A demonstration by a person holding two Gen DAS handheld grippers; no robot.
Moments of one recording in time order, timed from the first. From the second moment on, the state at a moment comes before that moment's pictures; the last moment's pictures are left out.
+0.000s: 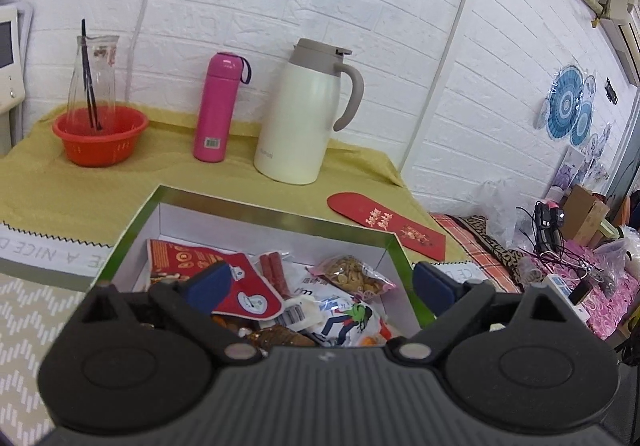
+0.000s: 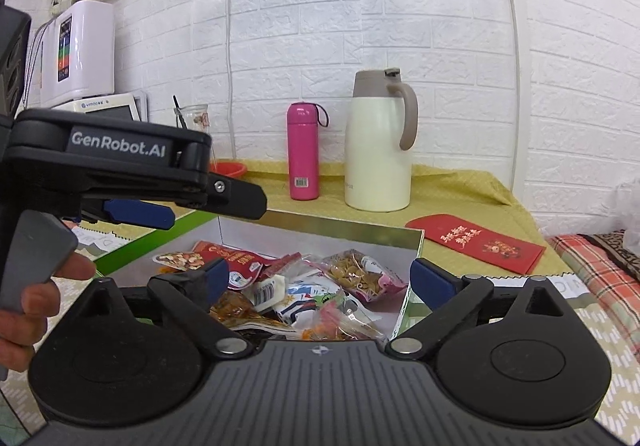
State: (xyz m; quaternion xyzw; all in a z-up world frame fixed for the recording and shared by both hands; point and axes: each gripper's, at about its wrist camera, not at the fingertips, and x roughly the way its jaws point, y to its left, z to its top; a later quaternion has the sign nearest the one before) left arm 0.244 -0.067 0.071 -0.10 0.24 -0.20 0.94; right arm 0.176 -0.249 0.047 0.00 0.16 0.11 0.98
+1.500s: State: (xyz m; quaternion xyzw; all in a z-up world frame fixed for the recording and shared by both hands) left arm 0.019 -0.001 0.031 0.02 0.24 -0.04 0.97; right arm 0.006 -0.227 0.033 0.00 0.23 0.03 0.97
